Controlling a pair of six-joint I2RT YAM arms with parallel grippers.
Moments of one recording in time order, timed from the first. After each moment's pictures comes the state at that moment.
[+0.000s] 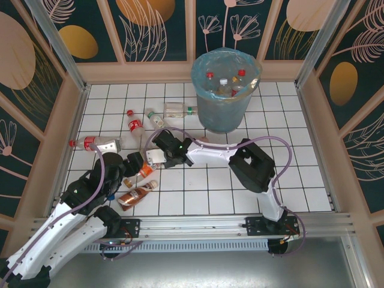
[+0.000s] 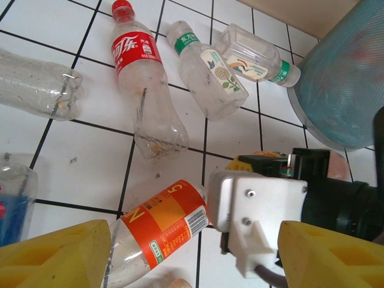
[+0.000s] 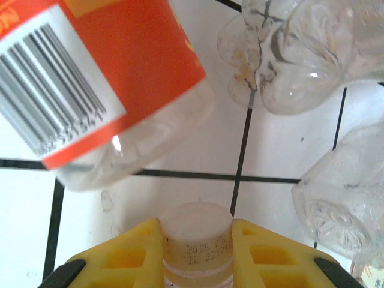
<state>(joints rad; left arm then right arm) -0.65 0.55 0.68 -0.77 -0.34 -0.77 1.04 2.04 1.46 -0.37 0.13 -0.89</state>
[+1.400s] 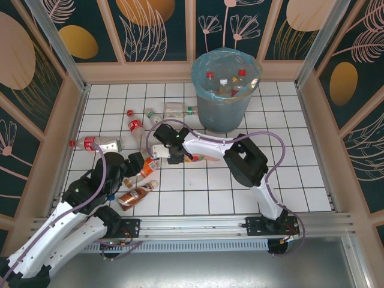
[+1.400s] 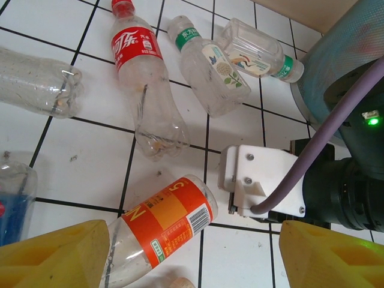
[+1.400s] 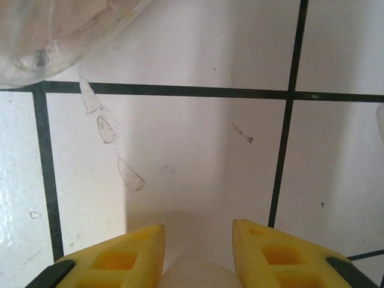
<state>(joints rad) -0.65 0.57 0.67 -0.77 -0.34 -0.76 0.98 2.16 1.66 -0.70 0.10 -0.73</state>
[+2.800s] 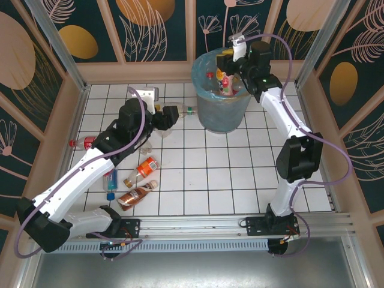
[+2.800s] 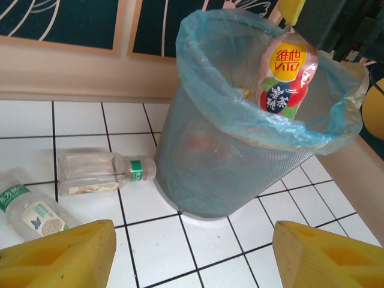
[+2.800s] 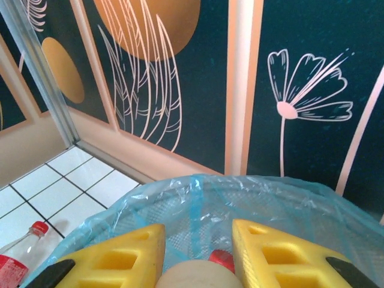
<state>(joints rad) -0.65 1.18 1.16 -0.33 -0.11 -0.47 0.26 1.84 1.78 -0.12 -0.42 -0.05</state>
